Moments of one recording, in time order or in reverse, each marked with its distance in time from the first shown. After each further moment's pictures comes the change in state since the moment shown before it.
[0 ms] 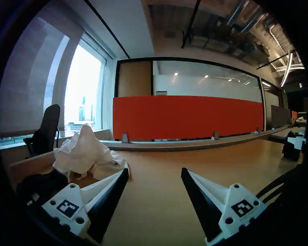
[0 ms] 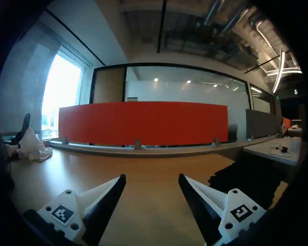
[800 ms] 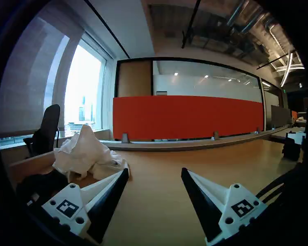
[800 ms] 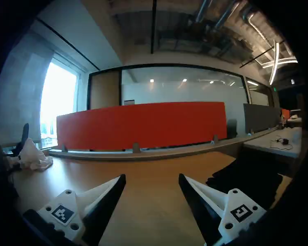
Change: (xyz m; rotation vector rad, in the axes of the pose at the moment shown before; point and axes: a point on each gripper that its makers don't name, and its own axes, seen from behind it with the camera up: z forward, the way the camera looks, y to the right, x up) left arm 0.000 0.000 0.000 0.000 0.000 0.000; right arm 0.007 0.013 0.006 -0.003 0.009 0.067
